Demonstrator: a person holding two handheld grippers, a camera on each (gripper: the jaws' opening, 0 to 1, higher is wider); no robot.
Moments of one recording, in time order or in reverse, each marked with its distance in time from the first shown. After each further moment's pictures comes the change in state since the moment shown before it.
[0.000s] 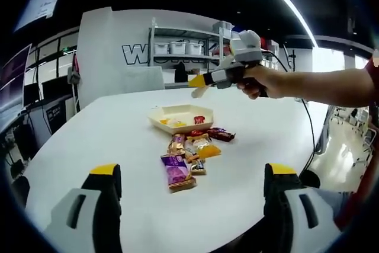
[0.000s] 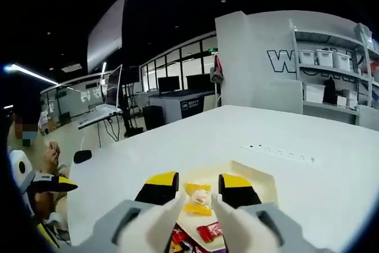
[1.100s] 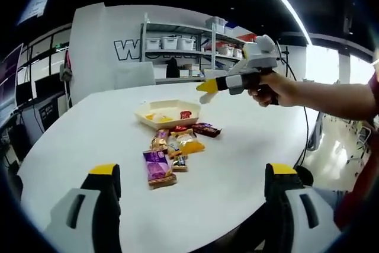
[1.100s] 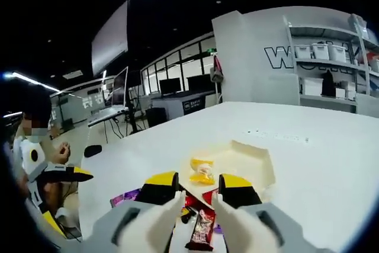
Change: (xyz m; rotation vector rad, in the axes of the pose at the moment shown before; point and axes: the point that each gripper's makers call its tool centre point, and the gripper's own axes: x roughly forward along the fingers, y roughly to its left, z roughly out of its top) left arm 0.007 -0.026 -0.008 0.006 0.043 -0.052; right arm -0.056 0.002 -0.048 0.065 0.003 0.023
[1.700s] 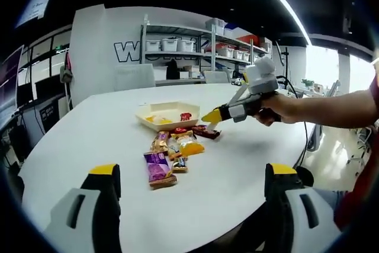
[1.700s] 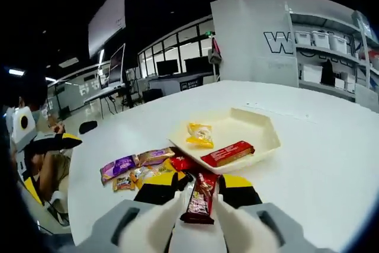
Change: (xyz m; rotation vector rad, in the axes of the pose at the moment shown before) left arm -0.005 0.001 0.003 0.001 -0.010 0.008; right arm 0.007 0.000 -0.059 -0.081 0.130 -0.036
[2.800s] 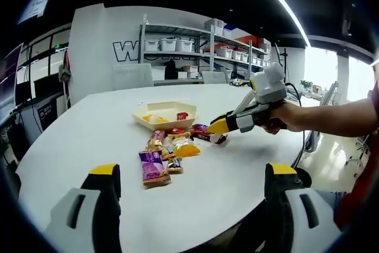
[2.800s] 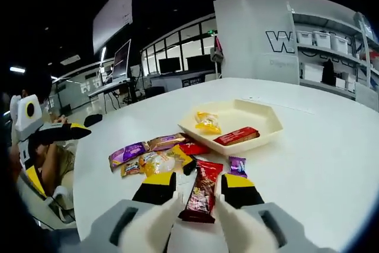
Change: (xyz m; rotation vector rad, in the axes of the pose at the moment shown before) left arm 0.003 -0.009 -0.001 -0.011 -0.011 -0.019; right arm -0.019 0.014 -0.018 0.035 -0.001 0.015
